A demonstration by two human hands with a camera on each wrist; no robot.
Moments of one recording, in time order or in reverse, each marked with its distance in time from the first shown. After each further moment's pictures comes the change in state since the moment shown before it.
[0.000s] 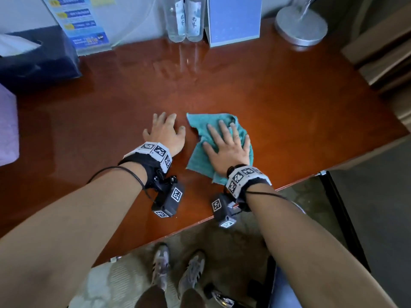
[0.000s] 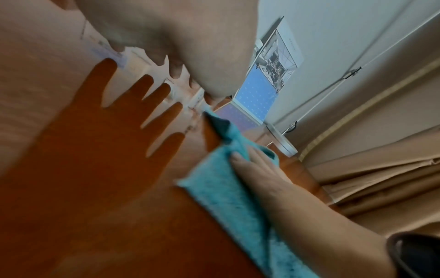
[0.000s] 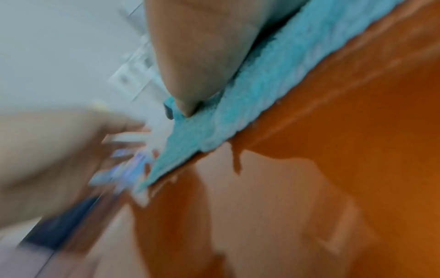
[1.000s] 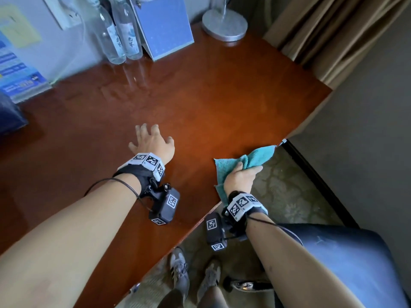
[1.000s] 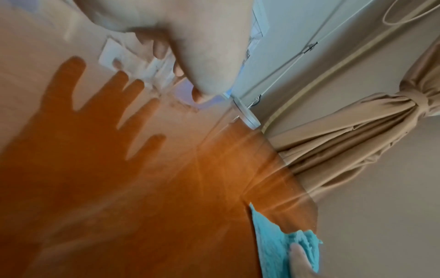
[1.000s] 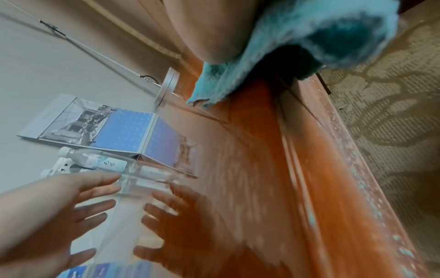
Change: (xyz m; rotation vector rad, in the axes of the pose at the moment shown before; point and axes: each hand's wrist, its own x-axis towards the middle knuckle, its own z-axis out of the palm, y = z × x) left_hand -0.003 0.027 -0.005 0.090 -0.053 0.193; right_hand -0.082 0.006 0.028 0.978 0.605 1.111
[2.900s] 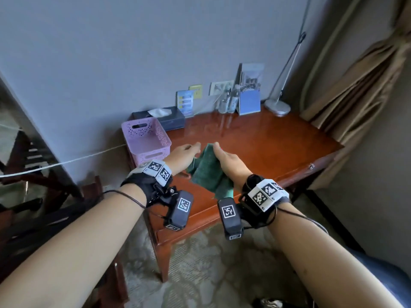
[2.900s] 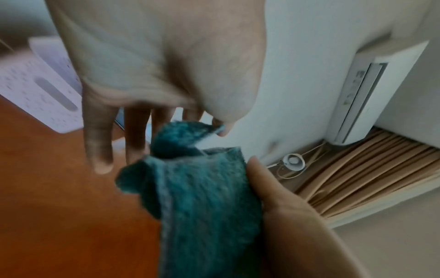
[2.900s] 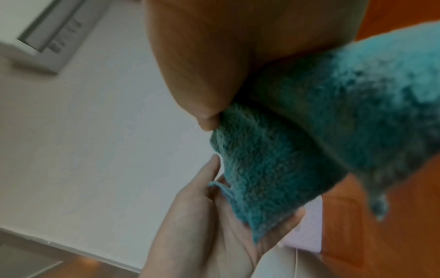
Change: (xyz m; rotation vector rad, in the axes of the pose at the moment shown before) left_hand -0.370 -0.276 -0.228 -0.753 -0.085 0.116; right_hand -0.487 -0.021 -0.100 -0.054 -0.853 -0.524
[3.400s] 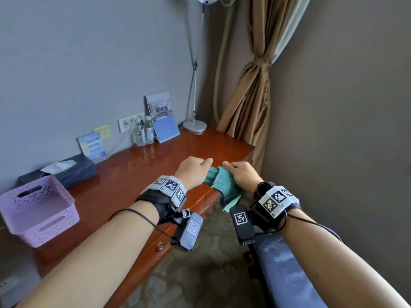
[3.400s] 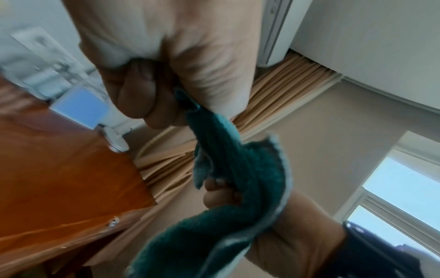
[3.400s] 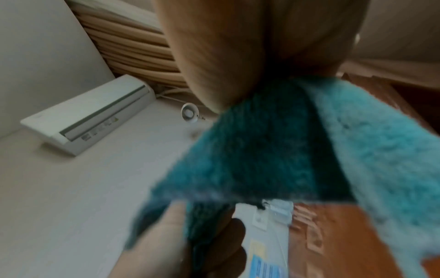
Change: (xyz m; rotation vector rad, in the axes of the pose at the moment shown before) left_hand 0.008 0.174 0.204 0.366 -0.179 0.474; right_hand -0.049 0.034 -0.256 -0.124 0.501 -0.066
